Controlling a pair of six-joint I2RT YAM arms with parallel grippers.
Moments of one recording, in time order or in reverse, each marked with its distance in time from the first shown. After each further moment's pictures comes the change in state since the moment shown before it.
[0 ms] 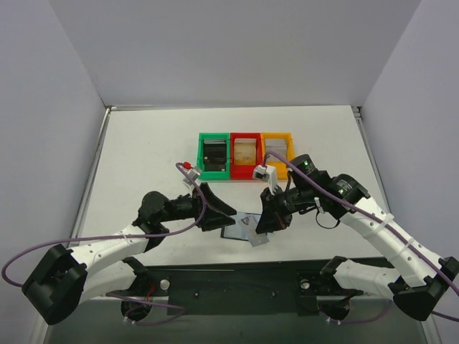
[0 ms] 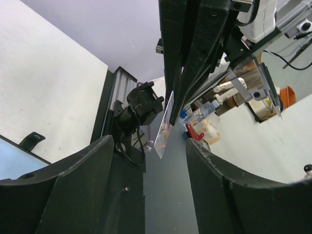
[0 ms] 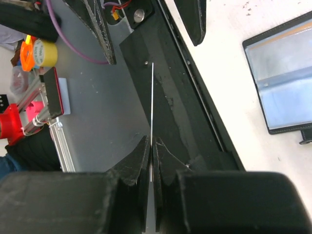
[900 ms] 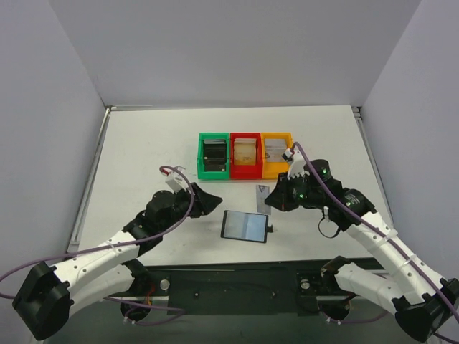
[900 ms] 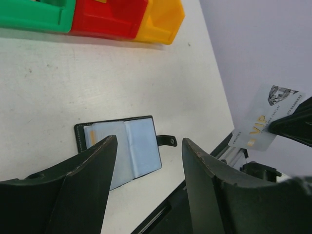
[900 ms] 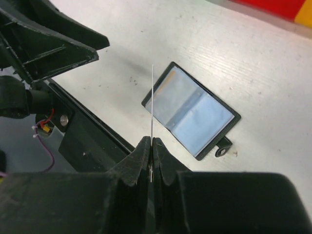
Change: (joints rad) left arm -0.049 -0.145 0.027 -0.719 -0.763 0.079; right arm -0.151 -0.158 -0.291 0.369 0.388 0.301
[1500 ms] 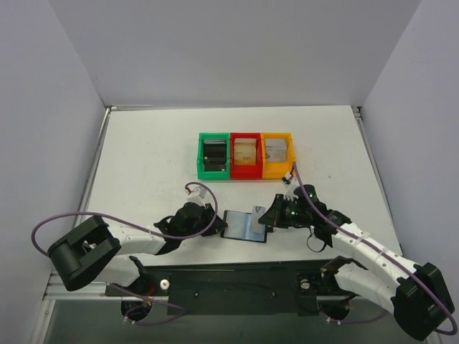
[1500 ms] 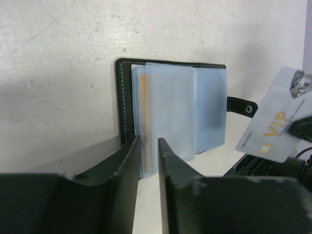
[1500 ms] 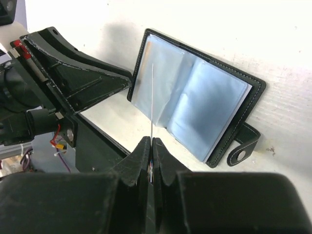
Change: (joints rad) left arm -0.121 0.468 -0.084 0.269 -0.016 -0.088; right arm -0.010 0.060 -0.458 0.483 -0.063 0.332
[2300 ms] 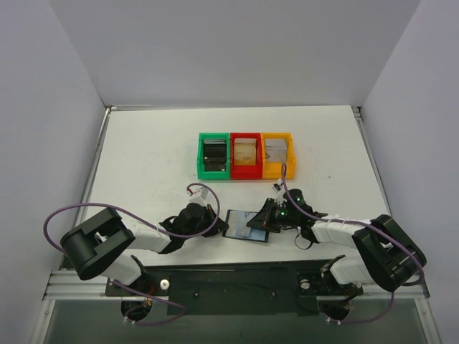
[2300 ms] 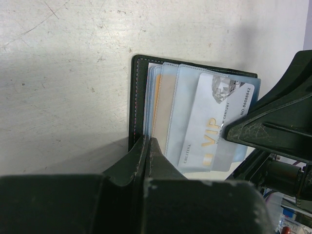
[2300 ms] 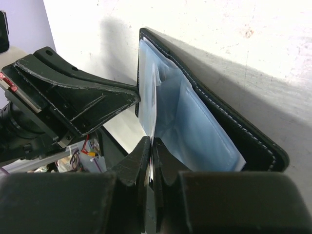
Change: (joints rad) left arm 0.000 0.079 0.000 0.077 0.006 -0.043; right arm 0.000 0.375 -0.107 0.517 -0.122 0.250
